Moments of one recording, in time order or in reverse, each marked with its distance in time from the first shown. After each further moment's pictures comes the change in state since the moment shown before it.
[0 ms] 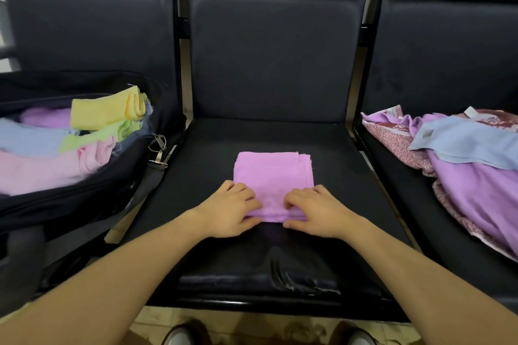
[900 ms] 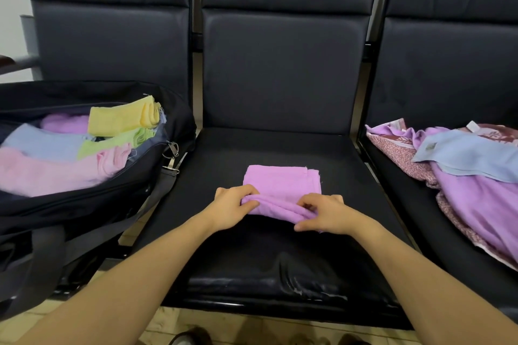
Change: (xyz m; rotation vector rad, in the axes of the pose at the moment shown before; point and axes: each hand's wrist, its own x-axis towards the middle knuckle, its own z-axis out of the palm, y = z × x) left_hand -0.001 -0.011 -0.002 -0.721 0.079 -0.487; right_hand 0.001 0.010 -0.008 0.386 -0.124 0.336
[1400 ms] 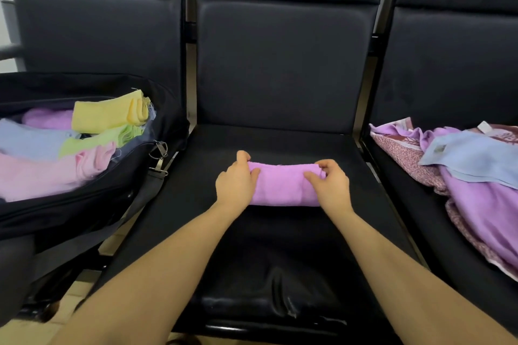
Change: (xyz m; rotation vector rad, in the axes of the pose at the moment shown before) left_hand 0.058 0.044 0.007 0.154 0.405 -0.220; right_hand 0.045 -0.015 -0.017 0.634 0.693 0.240
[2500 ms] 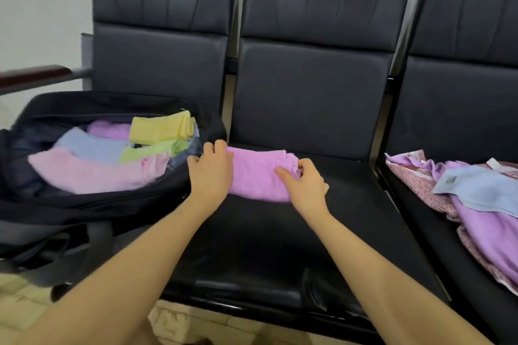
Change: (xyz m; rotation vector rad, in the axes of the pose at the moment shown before) left_hand -0.019 -0.058 -0.119 0.351 0.385 0.017; right_hand -0.079 -0.113 0.044 0.026 -0.095 -0.183
